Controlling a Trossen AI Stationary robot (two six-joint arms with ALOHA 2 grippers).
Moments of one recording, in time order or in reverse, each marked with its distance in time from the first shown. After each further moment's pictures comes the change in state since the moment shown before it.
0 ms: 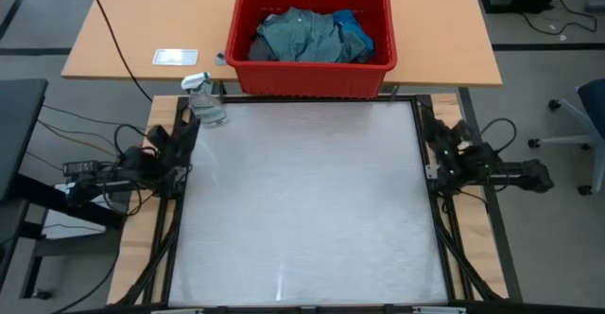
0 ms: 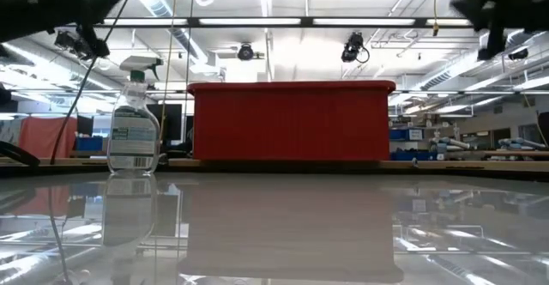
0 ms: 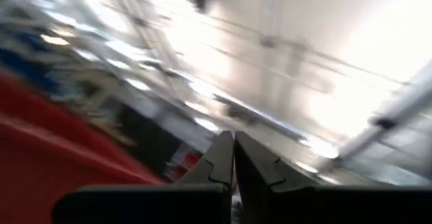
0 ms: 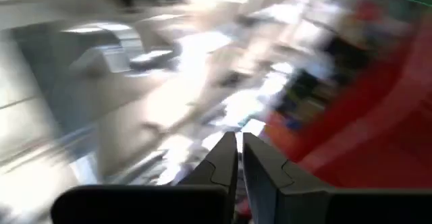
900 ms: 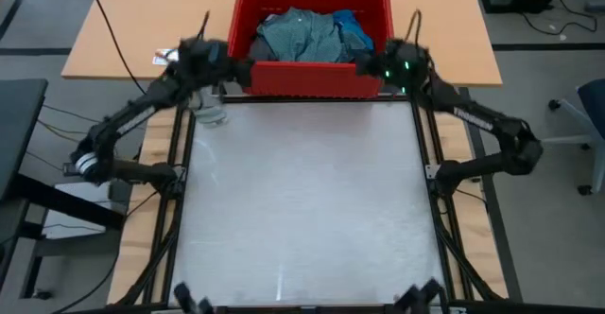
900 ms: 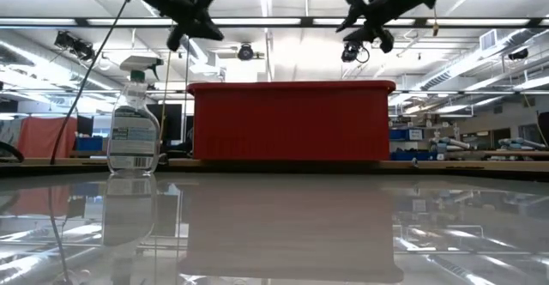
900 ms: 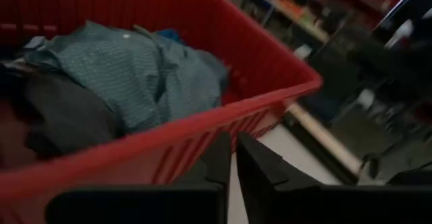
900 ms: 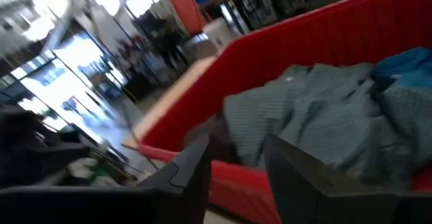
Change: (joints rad) left arm 0.716 1.218 1.193 -0.971 0.601 0.028; right arm -0.683 1.160 1.086 -0.786 -0.685 0.188
